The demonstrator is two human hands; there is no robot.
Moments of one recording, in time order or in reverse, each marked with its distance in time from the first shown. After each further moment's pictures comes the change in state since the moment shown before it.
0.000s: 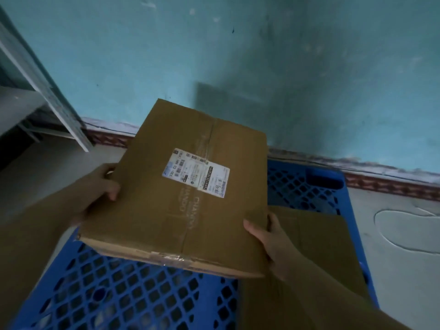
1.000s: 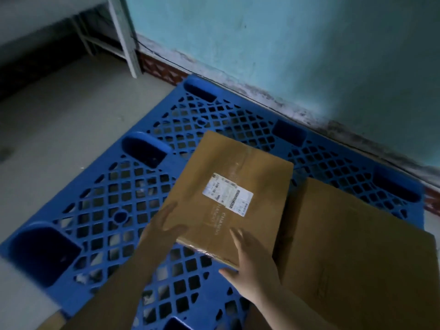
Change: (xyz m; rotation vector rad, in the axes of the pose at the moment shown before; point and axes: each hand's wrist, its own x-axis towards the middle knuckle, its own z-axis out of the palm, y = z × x) left_hand 0.013 -0.269 0.112 -0.230 0.220 -0.231; right_hand 0.076 0.197 0.049 -1.668 -0.323 -0.192
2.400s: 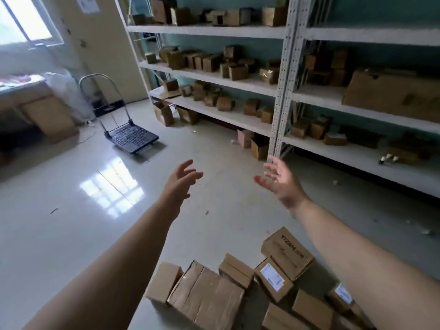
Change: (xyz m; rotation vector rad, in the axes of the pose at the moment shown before) left_hand -1.128 -0.106 -0.251 -0.774 1.600 -0.092; right_hand -0.850 -0.494 0.111 0.244 -0.894 -1.320
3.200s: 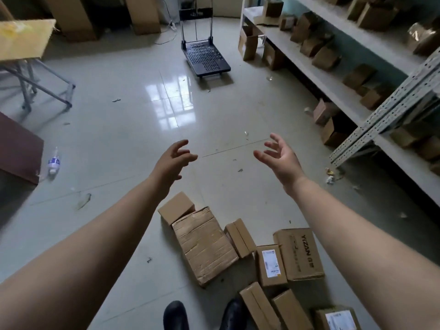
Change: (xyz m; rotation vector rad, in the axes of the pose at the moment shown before) left_hand 0.031 -0.123 -0.069 -0.117 0.427 -0.257; right_hand 0.133 0.070 0.120 -0.041 -0.428 0.107
